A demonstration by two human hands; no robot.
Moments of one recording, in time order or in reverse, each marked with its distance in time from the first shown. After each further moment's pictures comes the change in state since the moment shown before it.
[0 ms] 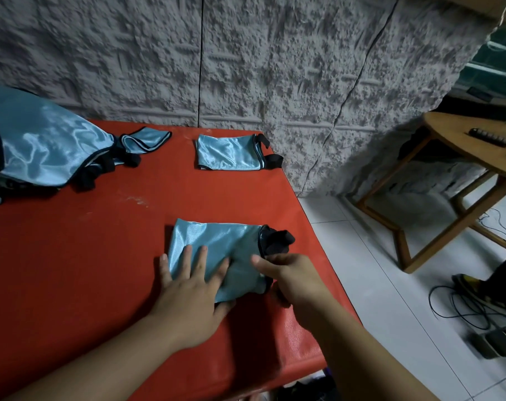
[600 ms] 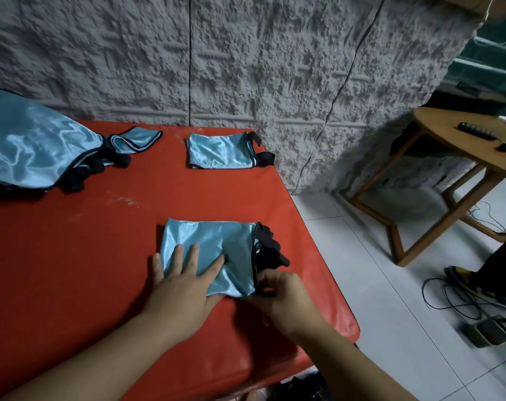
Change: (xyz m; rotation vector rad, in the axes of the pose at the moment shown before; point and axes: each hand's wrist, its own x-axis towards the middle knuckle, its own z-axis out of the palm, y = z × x) left_hand 0.003 0.001 -0.011 0.010 -0.067 -0.029; right_hand -0.017 0.038 -0.009 -0.288 -0.081 -0.197
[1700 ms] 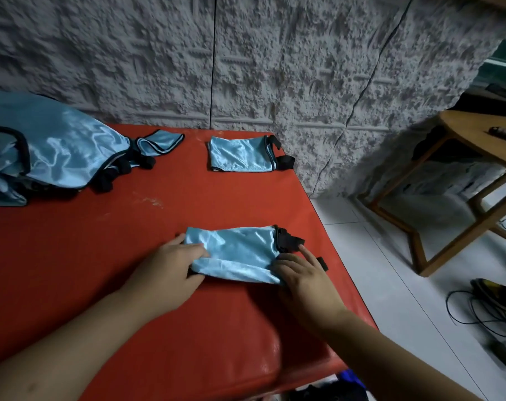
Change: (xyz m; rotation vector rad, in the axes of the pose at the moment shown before) left_hand -0.004 -0.068 -0.041 -0.517 0.352 0.177; right_hand 0.035 0.011 -0.017 -0.984 0.088 -0.585
